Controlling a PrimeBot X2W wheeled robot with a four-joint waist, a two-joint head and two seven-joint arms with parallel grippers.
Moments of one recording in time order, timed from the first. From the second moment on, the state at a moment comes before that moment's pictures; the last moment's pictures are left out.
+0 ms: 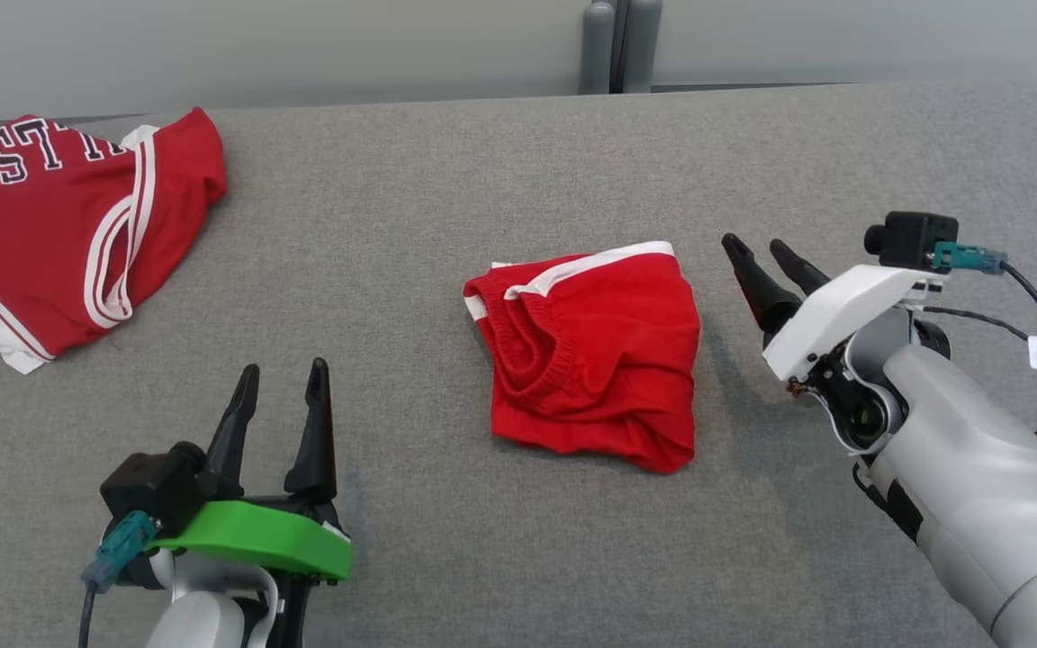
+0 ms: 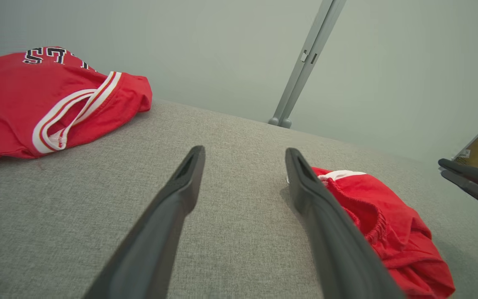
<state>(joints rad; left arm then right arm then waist) -0.07 0.09 -0.27 0.07 -0.54 0.07 -0.22 -0.65 -0.22 0.67 0.80 1.01 0.12 -0.12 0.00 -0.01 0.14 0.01</state>
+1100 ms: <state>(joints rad) -0.08 0.08 -0.29 0.05 -0.53 0.07 -0.20 -0.64 -0.17 0.76 0.87 1.05 0.12 0.00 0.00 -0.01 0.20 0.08</state>
